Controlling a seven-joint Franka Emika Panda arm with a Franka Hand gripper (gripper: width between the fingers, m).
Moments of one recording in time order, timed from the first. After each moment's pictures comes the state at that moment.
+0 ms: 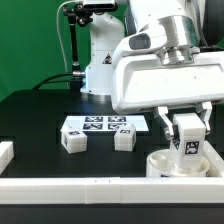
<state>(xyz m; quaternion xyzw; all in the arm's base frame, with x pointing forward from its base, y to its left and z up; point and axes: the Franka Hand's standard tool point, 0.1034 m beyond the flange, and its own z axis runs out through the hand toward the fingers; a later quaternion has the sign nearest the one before) 0.653 0.077 0.086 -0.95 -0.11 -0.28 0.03</state>
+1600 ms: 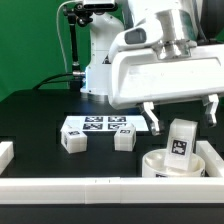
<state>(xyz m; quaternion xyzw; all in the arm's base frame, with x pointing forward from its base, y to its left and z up) 0.653 0.070 0.102 -0.96 -0.10 -0.26 0.04</state>
